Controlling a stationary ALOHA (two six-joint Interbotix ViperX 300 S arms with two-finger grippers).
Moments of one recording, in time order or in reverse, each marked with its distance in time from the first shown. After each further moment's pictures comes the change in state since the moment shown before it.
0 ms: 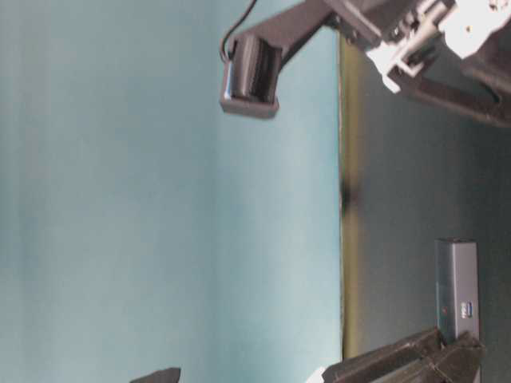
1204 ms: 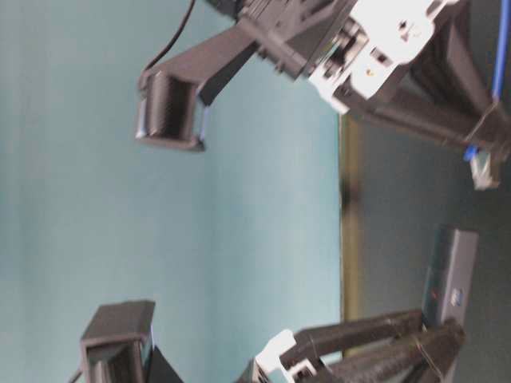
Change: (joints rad) left arm 0.006 -0.023 -0.190 0.000 0.430 0.120; right arm 0.017 -0.114 -0.110 0.000 0.232 0.002
